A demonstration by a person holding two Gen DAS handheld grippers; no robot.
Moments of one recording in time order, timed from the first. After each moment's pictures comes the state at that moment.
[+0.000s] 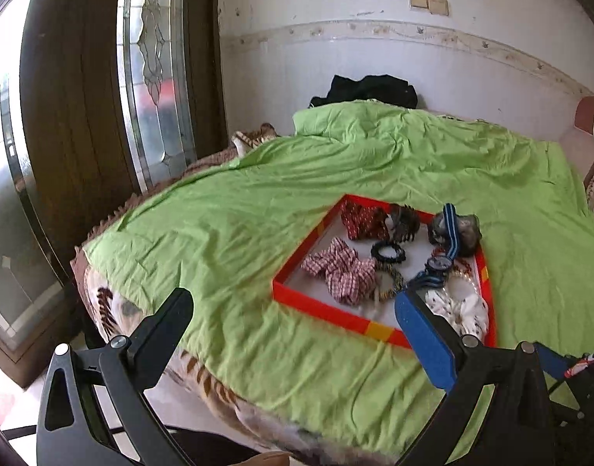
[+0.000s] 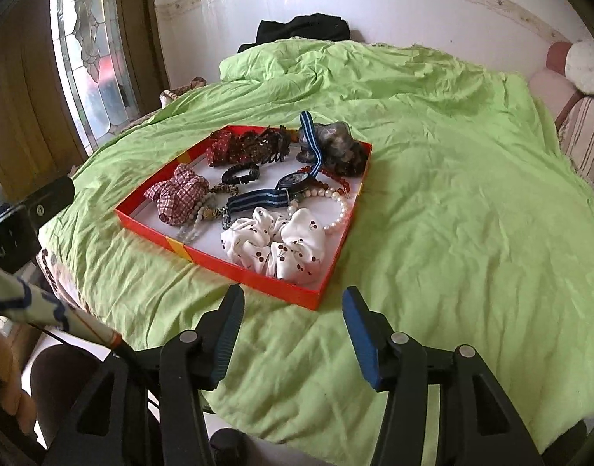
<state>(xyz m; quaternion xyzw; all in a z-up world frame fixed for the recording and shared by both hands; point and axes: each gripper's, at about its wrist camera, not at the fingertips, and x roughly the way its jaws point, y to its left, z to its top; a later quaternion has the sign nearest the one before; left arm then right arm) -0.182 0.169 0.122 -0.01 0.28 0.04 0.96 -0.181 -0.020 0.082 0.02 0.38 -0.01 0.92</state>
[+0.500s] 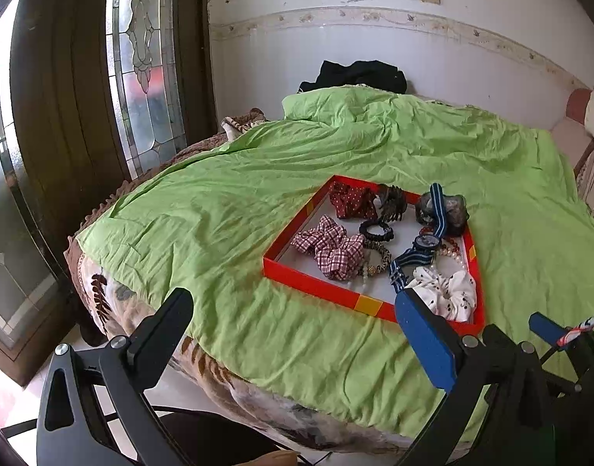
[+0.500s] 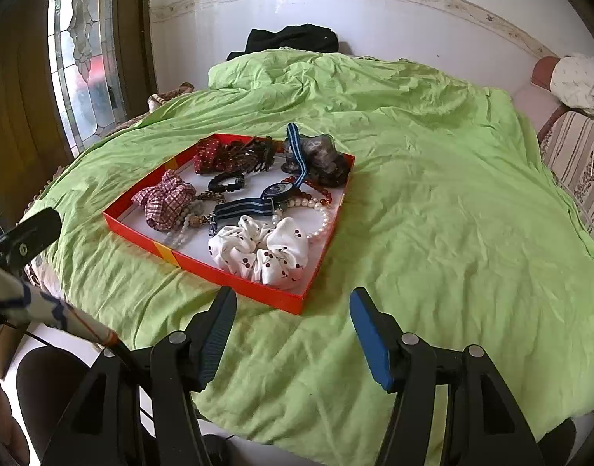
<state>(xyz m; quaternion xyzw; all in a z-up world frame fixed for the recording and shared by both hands) -0.191 0.166 0.118 0.00 0.31 0.02 0.95 -0.183 -0.022 0.087 0.01 0.37 -0.04 0.93</state>
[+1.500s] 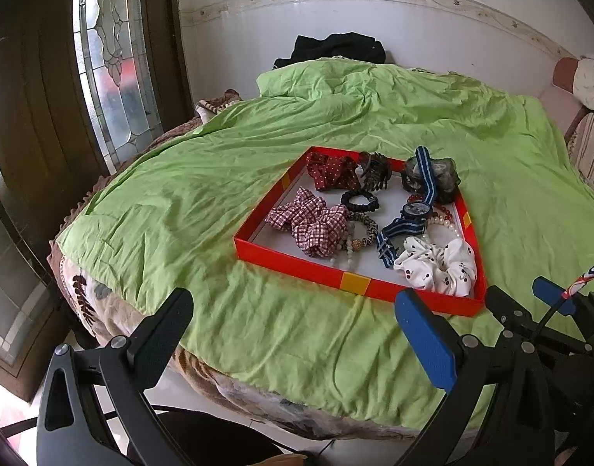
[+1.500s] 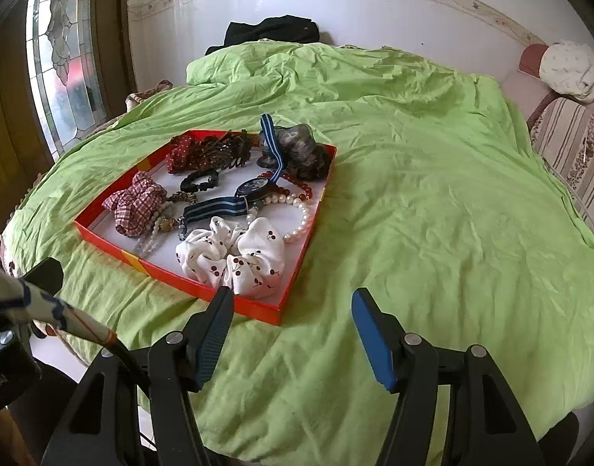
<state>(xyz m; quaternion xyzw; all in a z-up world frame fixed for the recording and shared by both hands) -0.173 0.154 0.095 0.02 0.34 -0.02 0.94 -0.166 -0.036 0.075 0.02 0.38 -0.07 0.92</state>
